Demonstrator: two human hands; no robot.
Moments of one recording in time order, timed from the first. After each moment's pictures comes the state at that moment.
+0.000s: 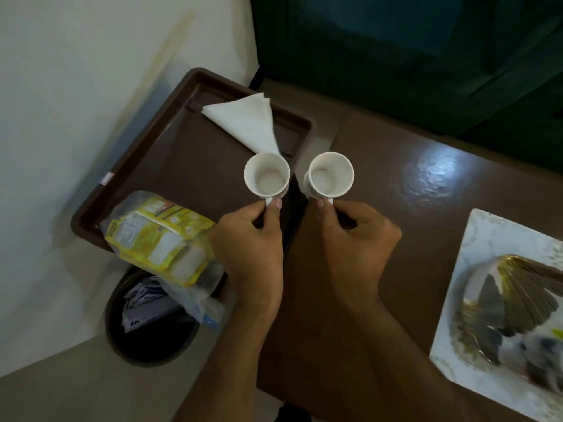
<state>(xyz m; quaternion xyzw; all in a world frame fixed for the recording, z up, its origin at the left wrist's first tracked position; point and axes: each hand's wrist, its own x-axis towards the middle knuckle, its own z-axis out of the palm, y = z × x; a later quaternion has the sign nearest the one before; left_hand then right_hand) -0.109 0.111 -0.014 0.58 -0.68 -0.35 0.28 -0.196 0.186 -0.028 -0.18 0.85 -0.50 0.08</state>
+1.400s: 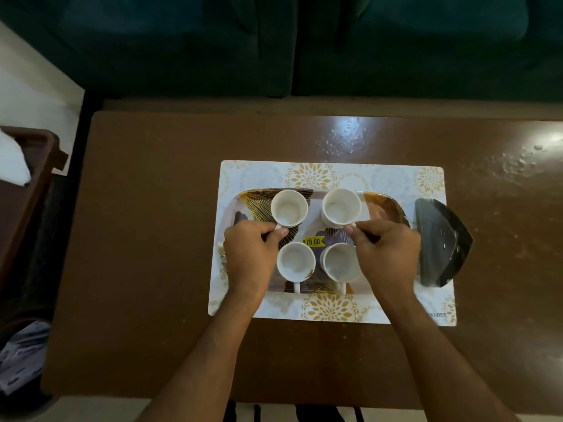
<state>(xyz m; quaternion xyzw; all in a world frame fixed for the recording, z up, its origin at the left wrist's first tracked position) -0.316 0.440 -0.057 0.39 -0.83 -0.41 0.05 -0.405 0.621 -0.056 -0.07 0.92 -0.38 0.06</state>
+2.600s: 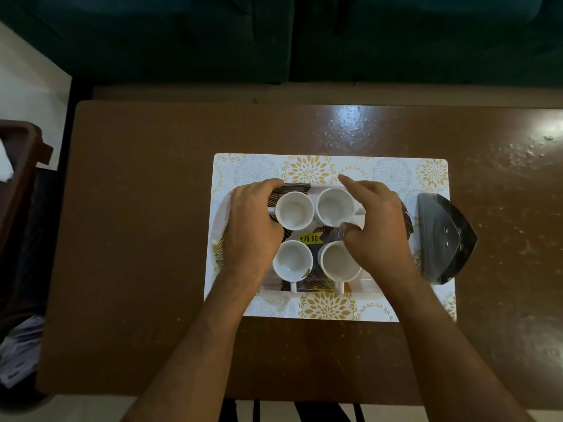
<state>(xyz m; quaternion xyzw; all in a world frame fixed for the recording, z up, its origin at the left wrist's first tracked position) -0.351 0.432 -0.039 0.31 -0.89 -0.35 0.03 -0.435 0.604 -0.040 -0.15 0.93 -0.29 0.18</state>
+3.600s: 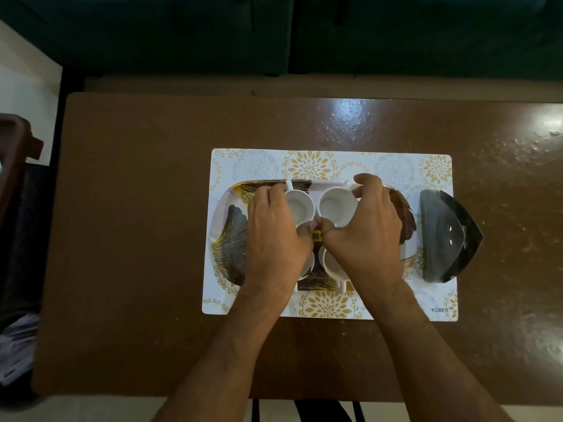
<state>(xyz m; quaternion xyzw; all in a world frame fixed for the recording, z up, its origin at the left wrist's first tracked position) -0.355 0.467 -0.033 0.35 -0.88 -0.33 -0.03 -0.416 0.581 -0.040 -0.10 0.95 -0.28 0.12</state>
